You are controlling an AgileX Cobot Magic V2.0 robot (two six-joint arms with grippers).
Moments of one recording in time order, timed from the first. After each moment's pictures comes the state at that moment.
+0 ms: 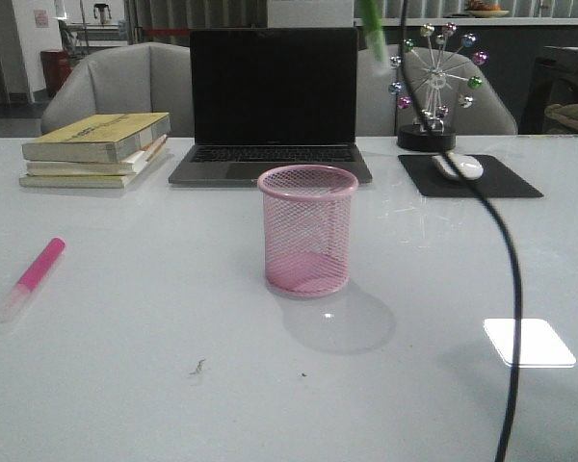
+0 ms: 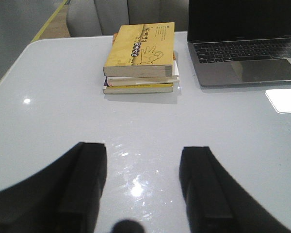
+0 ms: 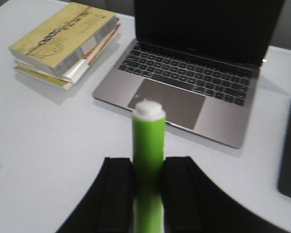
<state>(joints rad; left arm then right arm) -0.06 0.97 -0.52 0.04 -0.06 -0.01 0.39 1.69 -1.48 0.16 0.34 -0.05</state>
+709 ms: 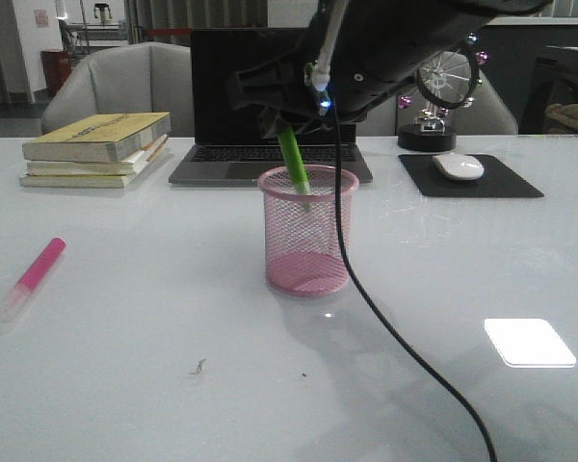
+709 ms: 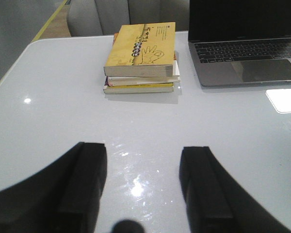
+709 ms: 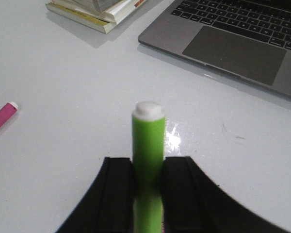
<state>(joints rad) -0.06 0.97 -0.52 0.04 -0.06 -0.01 0.54 1.79 -1.17 0.16 -0.08 -0.05</state>
